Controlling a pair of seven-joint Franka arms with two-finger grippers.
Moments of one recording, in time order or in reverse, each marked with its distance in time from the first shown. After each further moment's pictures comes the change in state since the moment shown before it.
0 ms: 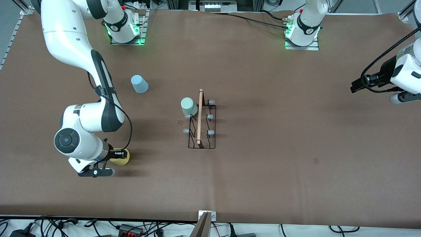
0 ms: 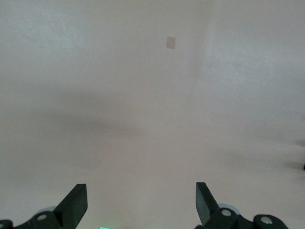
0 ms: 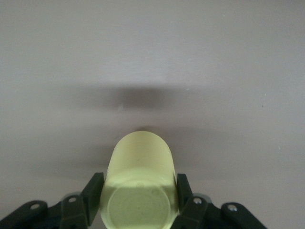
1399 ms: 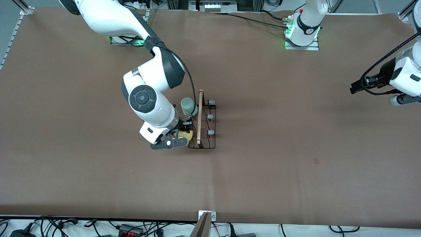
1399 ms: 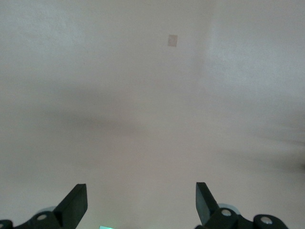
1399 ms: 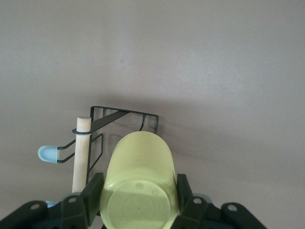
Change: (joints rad) left arm 0.001 0.012 0.004 0.001 0.000 -0.002 0.000; right arm 0.213 -0.037 0.194 0.083 0.000 -0.048 0.285
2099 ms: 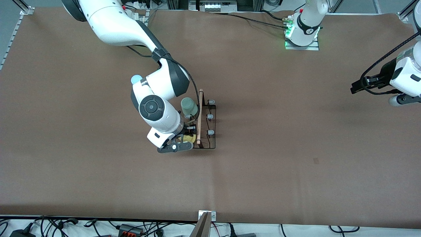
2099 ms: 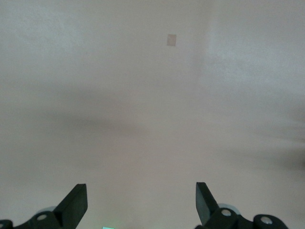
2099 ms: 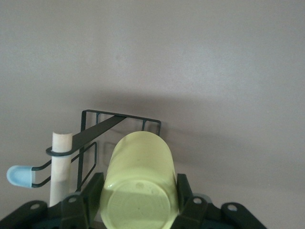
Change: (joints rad) left arm 0.002 0.002 0.002 0.000 0.000 0.000 0.024; right arm 0.008 0.070 0.001 -0.001 0.000 0.065 0.001
